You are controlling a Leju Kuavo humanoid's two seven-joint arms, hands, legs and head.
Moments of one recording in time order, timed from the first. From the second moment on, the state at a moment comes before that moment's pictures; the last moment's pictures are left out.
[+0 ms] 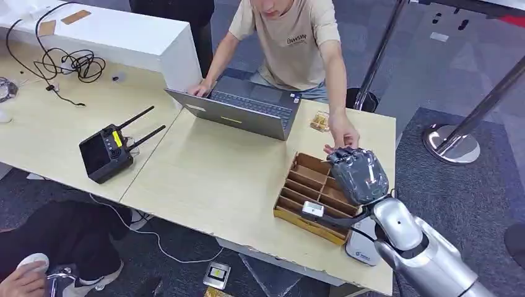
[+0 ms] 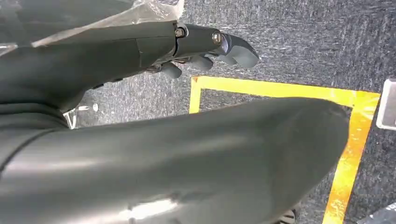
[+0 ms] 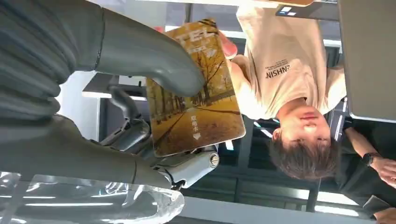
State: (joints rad) left arm -0.12 0.06 -0.96 -0.21 0.91 0.36 0.01; right arm -0.53 -0.46 0.76 -1.27 1.16 -0.34 0.03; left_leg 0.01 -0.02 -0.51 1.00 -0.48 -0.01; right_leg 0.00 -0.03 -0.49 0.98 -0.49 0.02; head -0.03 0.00
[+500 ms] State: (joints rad) left arm -0.12 0.06 -0.97 -0.21 0.92 0.37 0.01; right arm -0.46 -0.46 0.67 -1.34 0.96 -0.41 0.05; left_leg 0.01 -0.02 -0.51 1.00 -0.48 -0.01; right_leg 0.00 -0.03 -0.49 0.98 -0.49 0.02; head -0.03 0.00
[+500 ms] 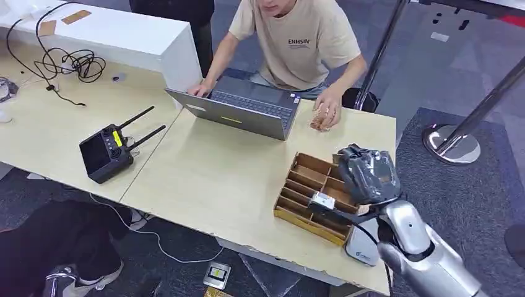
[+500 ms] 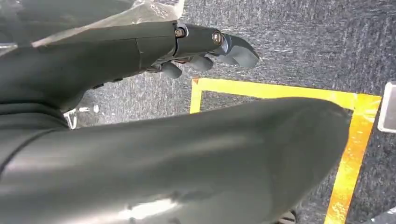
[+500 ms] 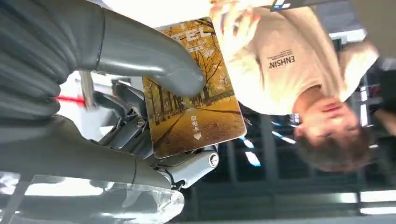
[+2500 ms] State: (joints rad) left arm -0.11 0.05 -0.96 -0.20 1.00 0.40 -0.02; right arm 0.09 -0.70 0.08 -1.56 -0.04 0.16 0.10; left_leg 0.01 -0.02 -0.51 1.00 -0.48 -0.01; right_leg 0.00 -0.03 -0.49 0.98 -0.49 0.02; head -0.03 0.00
